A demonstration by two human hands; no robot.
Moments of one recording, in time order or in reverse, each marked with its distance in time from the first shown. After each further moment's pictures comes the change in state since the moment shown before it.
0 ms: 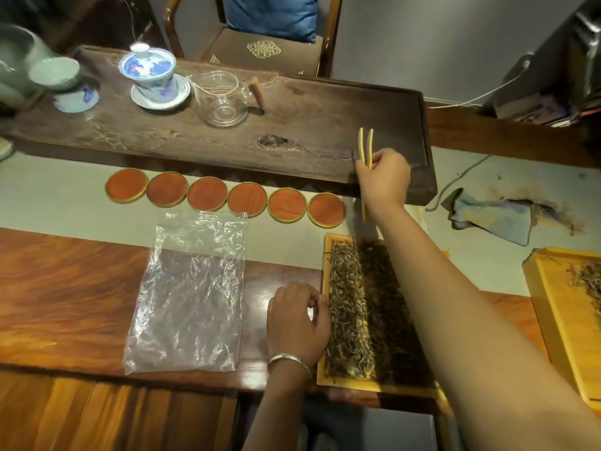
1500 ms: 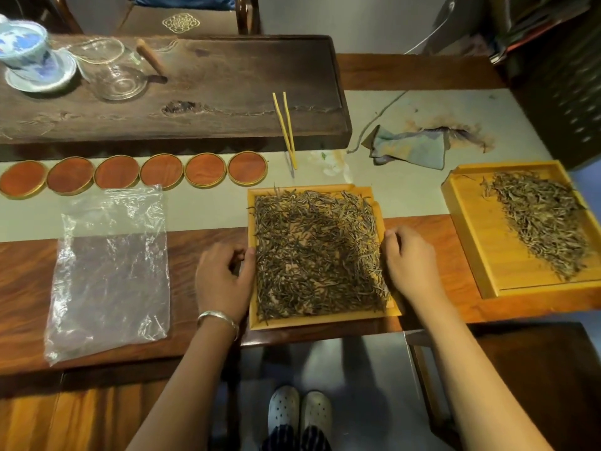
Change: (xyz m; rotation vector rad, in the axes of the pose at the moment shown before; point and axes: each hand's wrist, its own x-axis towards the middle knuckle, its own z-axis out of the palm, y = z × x) left_hand -0.001 -0.010 0.007 0.072 0.043 0.066; right_hand -0.148 0.189 -0.130 -0.169 -0.148 -0.019
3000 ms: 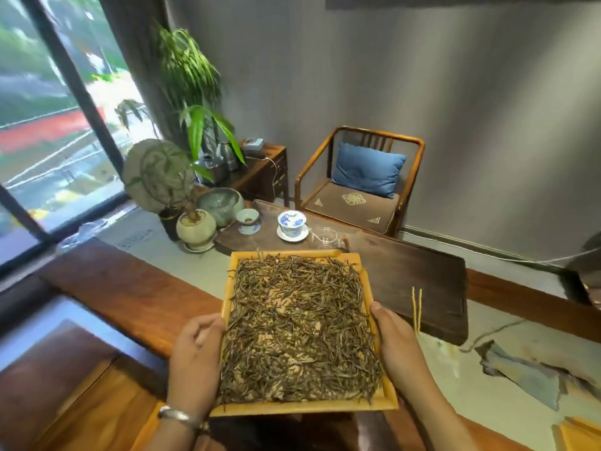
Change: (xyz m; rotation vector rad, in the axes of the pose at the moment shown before) left_hand -0.036 0.065 -0.329 -0.435 0.610 -0.459; right_hand -0.040 -0.302 -0.106 0.812 -0.491 -0.224
